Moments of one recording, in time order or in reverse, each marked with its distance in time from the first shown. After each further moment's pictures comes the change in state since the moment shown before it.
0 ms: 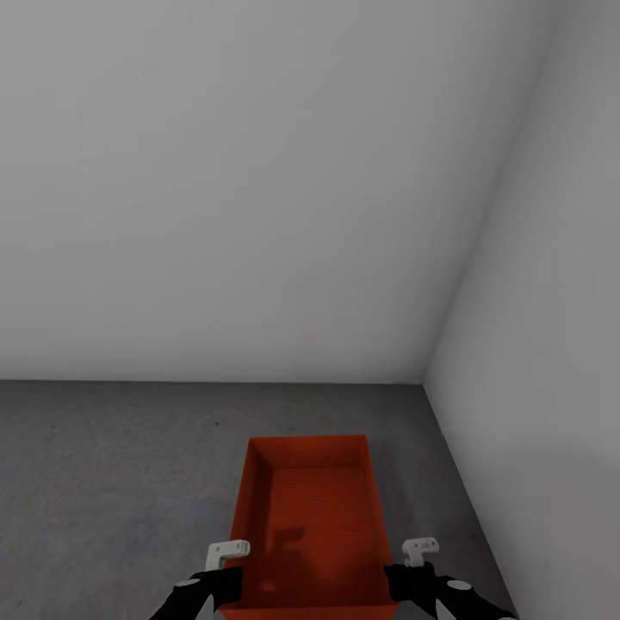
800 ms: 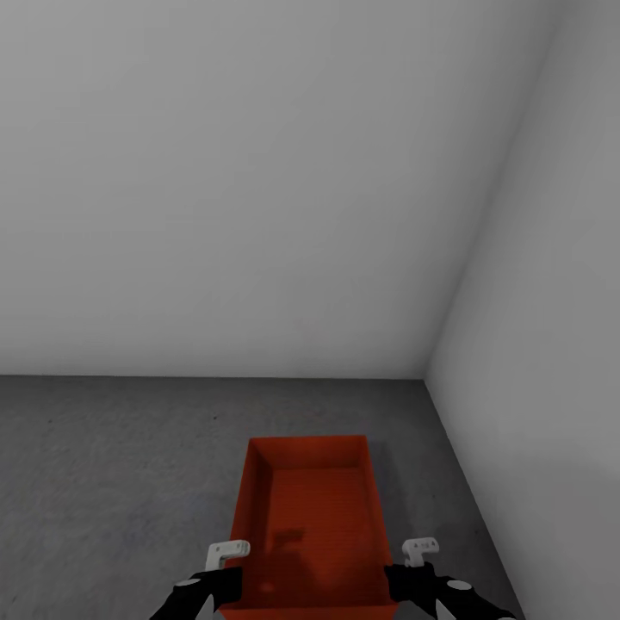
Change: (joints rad) left arm 0.000 0.000 0.000 0.000 0.000 0.001 0.000; right arm 0.000 0.000 0.000 0.000 0.000 0.001 0.000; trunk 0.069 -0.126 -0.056
